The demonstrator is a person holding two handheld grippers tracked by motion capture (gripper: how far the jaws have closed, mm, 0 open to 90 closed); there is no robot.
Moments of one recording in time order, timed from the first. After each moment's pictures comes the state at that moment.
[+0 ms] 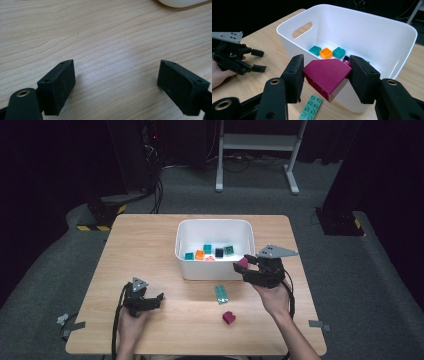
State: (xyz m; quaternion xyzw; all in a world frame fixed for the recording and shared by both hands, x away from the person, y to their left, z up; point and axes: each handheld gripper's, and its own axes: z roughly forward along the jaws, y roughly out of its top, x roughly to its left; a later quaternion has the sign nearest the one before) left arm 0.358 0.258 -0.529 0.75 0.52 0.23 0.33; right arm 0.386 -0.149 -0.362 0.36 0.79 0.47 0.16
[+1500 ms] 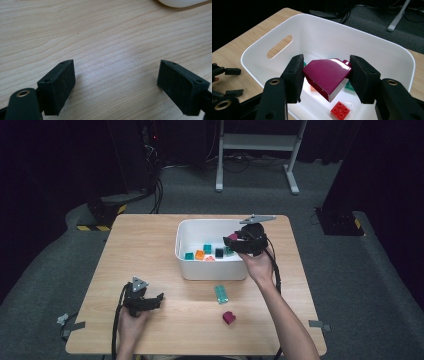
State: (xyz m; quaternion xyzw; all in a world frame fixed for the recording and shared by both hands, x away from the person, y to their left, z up) left arm 0.358 0.258 -0.529 0.75 0.52 0.23 0.33; right arm 0.471 -0.111 -0.347 0.40 0.80 0.43 0.16
